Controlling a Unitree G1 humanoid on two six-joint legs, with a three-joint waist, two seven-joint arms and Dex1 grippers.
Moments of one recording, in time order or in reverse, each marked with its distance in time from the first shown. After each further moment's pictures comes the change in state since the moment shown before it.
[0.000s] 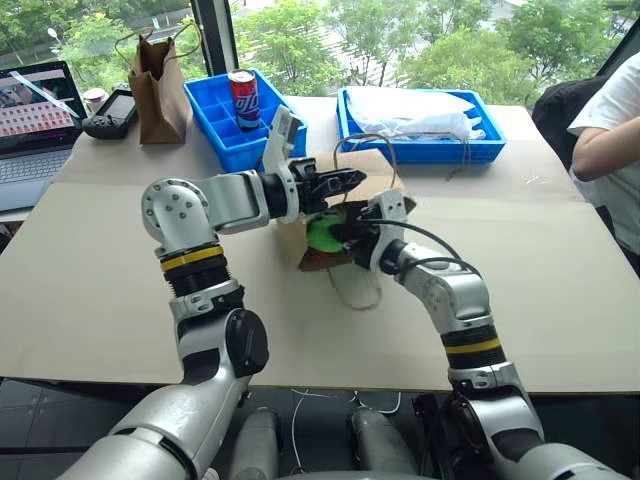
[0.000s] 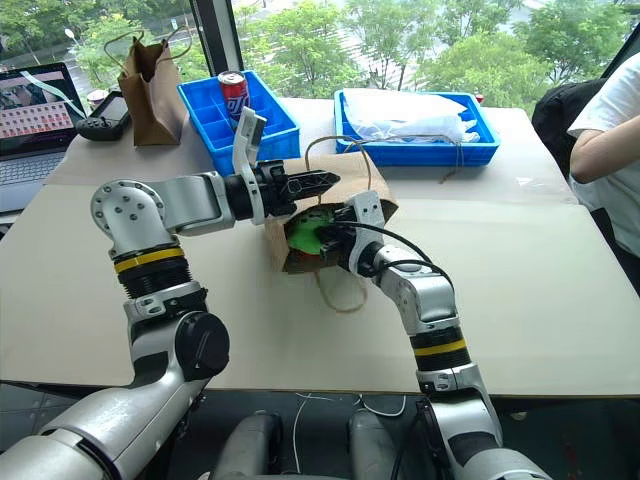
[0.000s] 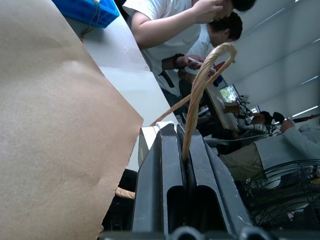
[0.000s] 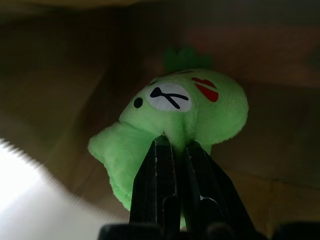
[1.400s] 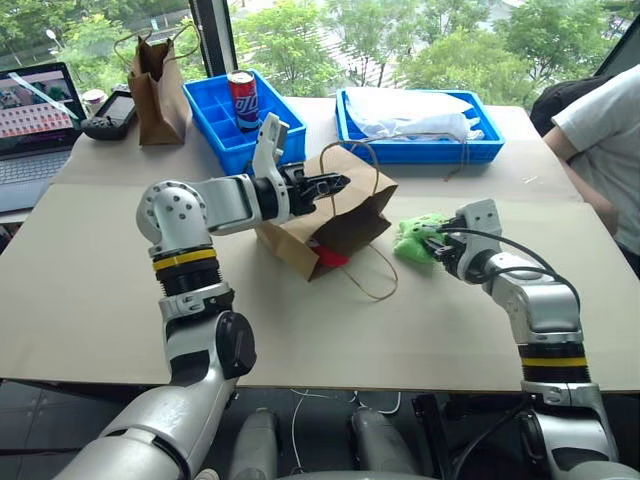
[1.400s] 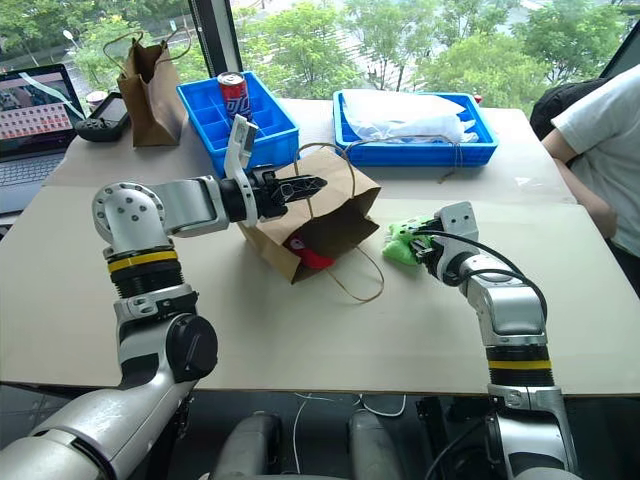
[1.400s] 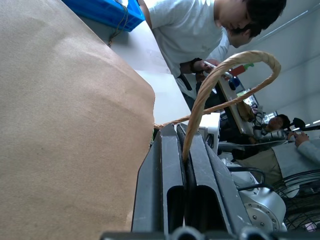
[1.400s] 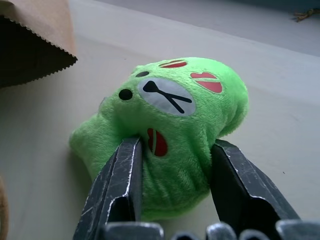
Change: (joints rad) left arm 0.032 0.066 -0.072 0.051 0.057 -0.084 -0.067; right arm 0.121 -0.292 -0.169 -0.092 -0.056 0.180 0.043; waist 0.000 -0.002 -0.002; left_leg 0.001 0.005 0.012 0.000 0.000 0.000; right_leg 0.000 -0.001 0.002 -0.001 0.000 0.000
